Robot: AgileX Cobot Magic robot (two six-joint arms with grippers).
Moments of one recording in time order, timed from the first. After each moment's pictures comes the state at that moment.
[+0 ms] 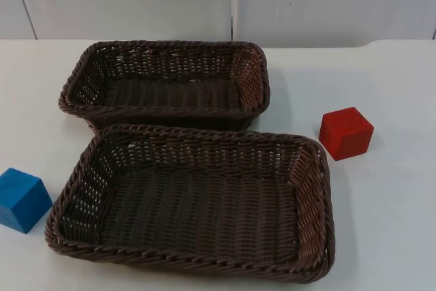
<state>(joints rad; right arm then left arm) 0.04 0.00 -0.51 0.09 1.08 -0.08 0.01 0.00 -0.50 0.00 1.09 0.04</state>
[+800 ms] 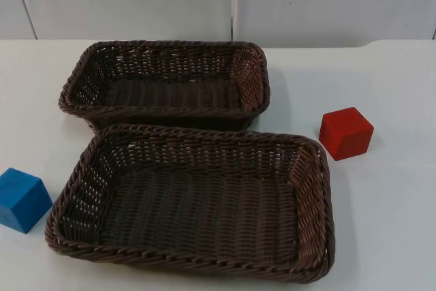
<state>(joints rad) 0.04 0.00 -0.51 0.09 1.08 -0.08 0.01 0.00 -0.52 0.00 1.08 0.04</state>
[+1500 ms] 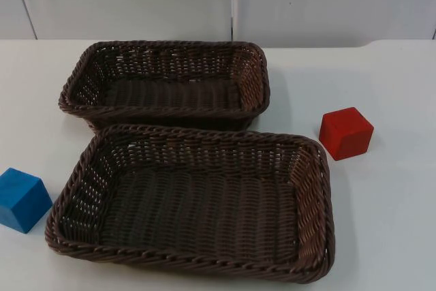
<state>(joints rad) 0.04 0.00 -0.51 0.10 1.08 -0.07 0.01 0.01 -0.54 0.00 1.07 0.04</state>
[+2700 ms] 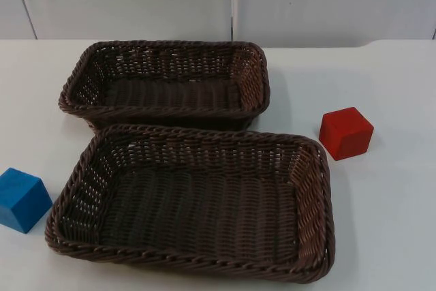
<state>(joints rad) 0.06 0.00 -0.51 -0.01 1.08 -0.06 0.01 0.54 -0.55 -0.04 0.94 0.09</state>
